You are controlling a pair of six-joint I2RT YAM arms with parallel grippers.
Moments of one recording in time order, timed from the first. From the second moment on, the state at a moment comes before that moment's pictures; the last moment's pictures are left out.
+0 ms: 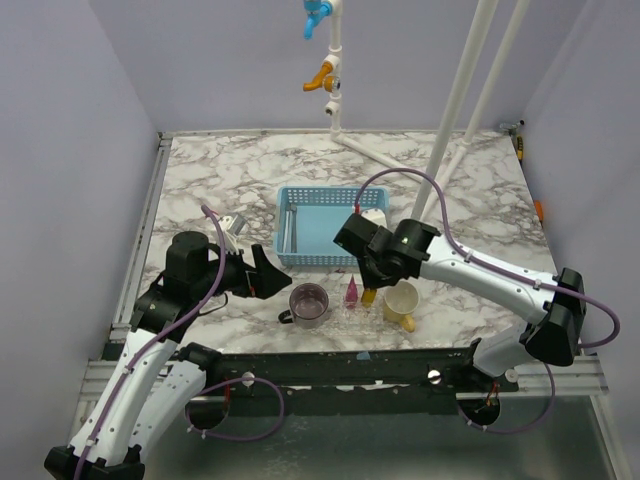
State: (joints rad) left arm -0.34 0.62 0.72 -0.62 0.53 -0.47; right arm 1.03 1.48 1.36 -1.13 0.33 0.71
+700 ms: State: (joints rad) left arm -0.34 0.63 0.72 -0.62 0.53 -0.47; right arm 1.03 1.50 1.28 -1.04 0.34 0.72
